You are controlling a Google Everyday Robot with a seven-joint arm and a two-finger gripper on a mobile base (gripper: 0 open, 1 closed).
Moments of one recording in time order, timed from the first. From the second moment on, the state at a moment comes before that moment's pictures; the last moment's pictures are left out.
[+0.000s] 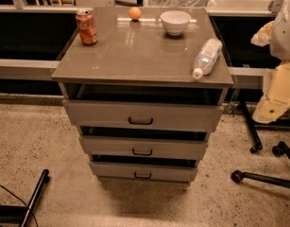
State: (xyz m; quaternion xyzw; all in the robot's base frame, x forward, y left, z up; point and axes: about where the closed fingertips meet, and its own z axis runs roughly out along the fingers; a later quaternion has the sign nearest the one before) arm 0.438 -0.217 0.976 -0.60 0.78 -0.03 0.16
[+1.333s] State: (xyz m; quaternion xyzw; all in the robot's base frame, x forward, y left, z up) arm 0.466 -0.170 0.833 -0.64 0.75 0.04 0.16
